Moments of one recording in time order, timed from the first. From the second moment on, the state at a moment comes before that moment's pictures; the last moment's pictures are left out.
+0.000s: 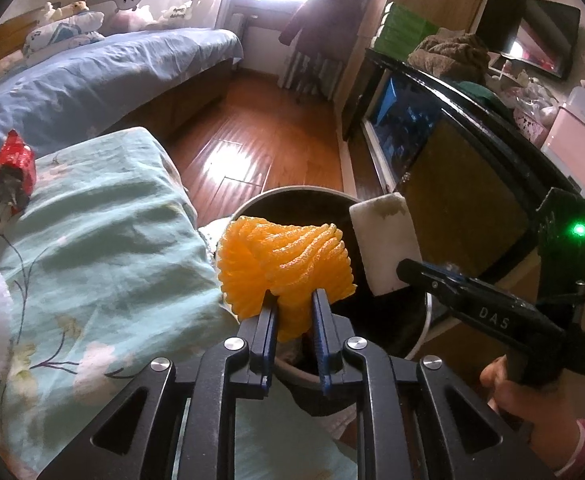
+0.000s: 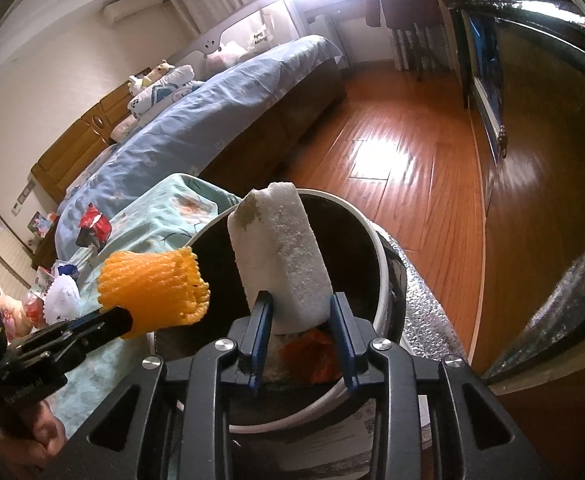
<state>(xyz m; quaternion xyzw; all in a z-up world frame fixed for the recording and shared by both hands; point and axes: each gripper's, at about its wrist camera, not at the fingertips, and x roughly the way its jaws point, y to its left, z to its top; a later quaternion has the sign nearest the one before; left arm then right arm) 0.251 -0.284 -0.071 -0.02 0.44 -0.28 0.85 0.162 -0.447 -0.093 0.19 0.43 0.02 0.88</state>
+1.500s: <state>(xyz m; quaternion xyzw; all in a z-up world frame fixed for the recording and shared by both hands) 0.129 -0.041 -0.055 -0.15 0.40 -0.12 0.90 0.149 -0.263 -0.072 0.16 0.43 0.17 0.87</state>
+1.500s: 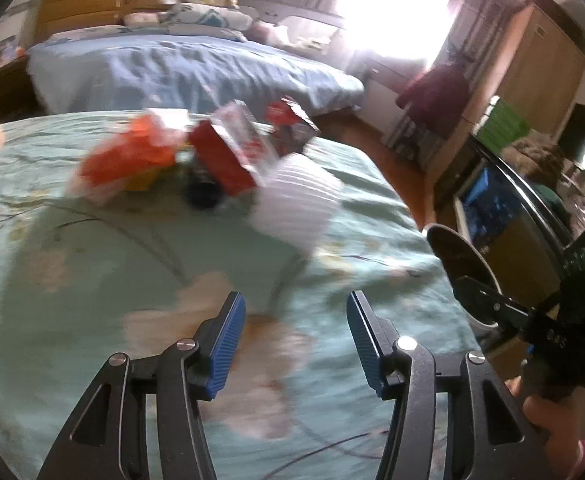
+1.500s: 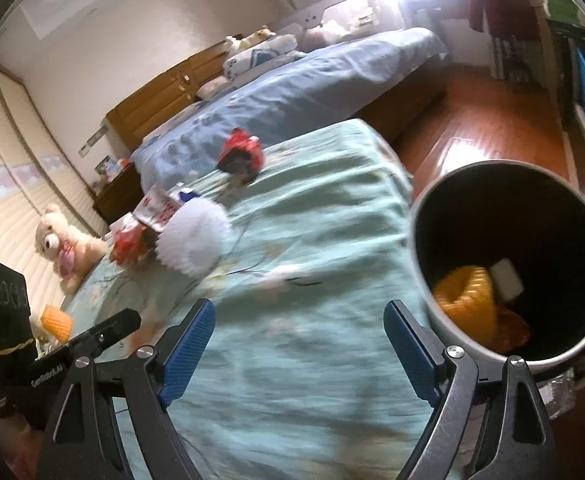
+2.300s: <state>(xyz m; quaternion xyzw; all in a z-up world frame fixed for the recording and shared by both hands) 0.141 0.028 -0.051 -0.16 0.39 -0.05 0.91 0.171 -0.175 -0.083 0.14 0.44 0.24 0.85</state>
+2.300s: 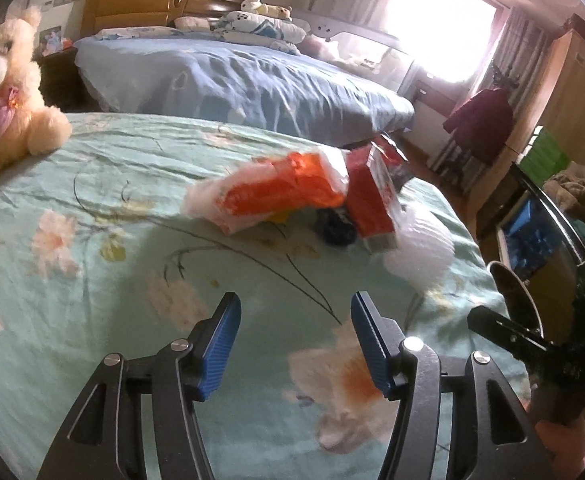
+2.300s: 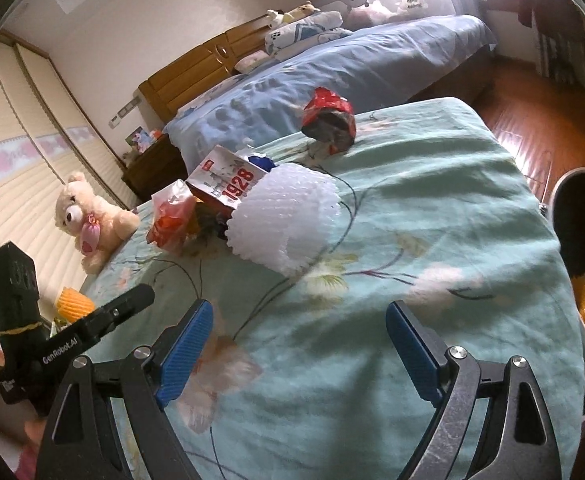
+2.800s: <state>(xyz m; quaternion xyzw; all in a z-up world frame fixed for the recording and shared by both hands) 0.208 0.044 -0.053 -0.04 0.39 -0.06 0.92 0.208 -0.161 -0.091 0.16 0.45 0.24 0.85</state>
